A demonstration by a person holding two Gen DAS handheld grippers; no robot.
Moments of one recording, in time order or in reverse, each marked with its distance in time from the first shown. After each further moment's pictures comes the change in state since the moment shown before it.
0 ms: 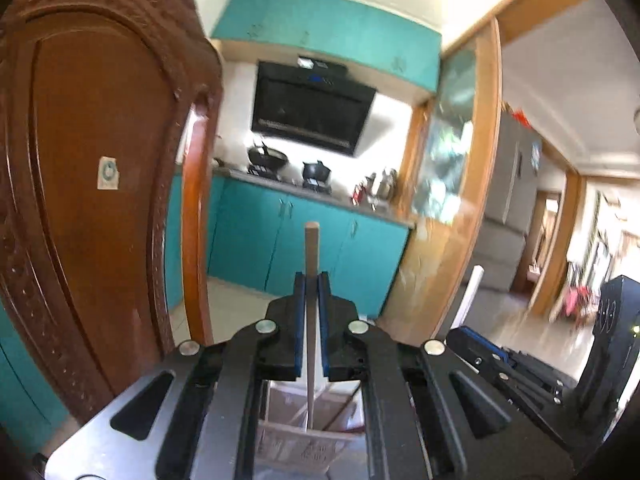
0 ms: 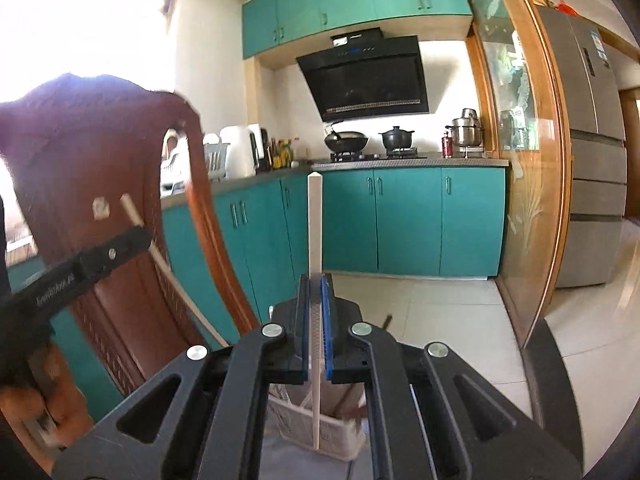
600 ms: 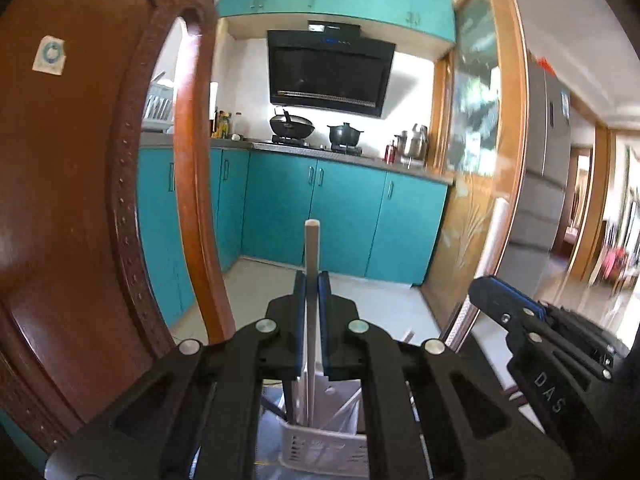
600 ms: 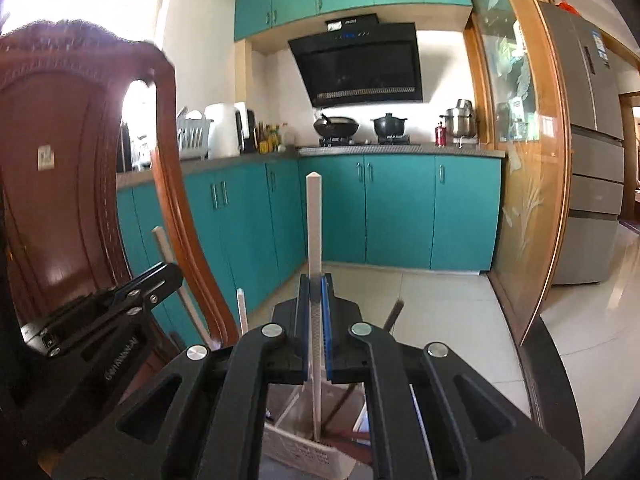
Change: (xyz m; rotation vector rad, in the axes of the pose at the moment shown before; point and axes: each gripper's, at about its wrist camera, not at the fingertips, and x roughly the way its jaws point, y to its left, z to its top) left arm 0.082 0.007 -0.065 0.139 0.119 0.131; right arm 0.074 -0.003 -0.051 -0.058 0.068 -0.047
